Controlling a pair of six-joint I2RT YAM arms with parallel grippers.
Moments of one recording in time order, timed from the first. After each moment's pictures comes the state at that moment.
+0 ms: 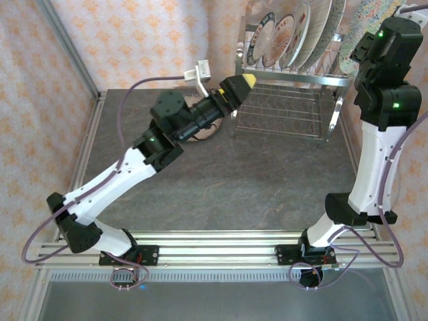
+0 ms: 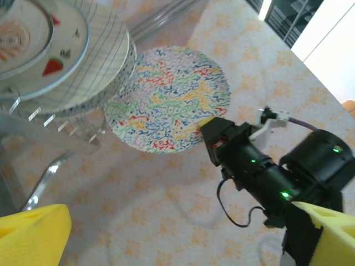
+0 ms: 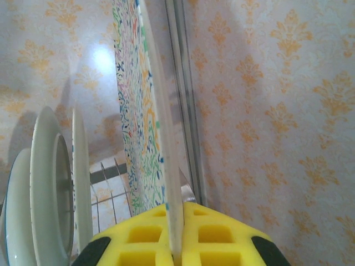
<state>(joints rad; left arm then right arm) -0.79 1.46 1.57 0.13 0.11 -1.07 0.03 1.62 2.56 -1.06 0.53 0.19</state>
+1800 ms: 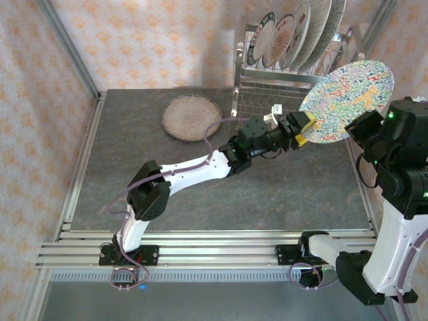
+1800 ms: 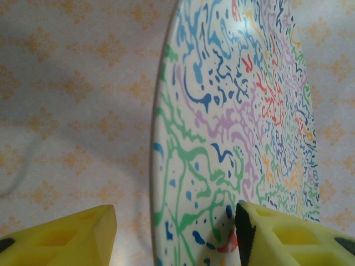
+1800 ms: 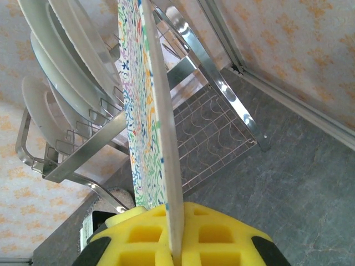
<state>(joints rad) -0.96 2.05 1.74 0.49 0.18 -1.70 0.03 1.11 2.08 -1.45 0.22 0.75</state>
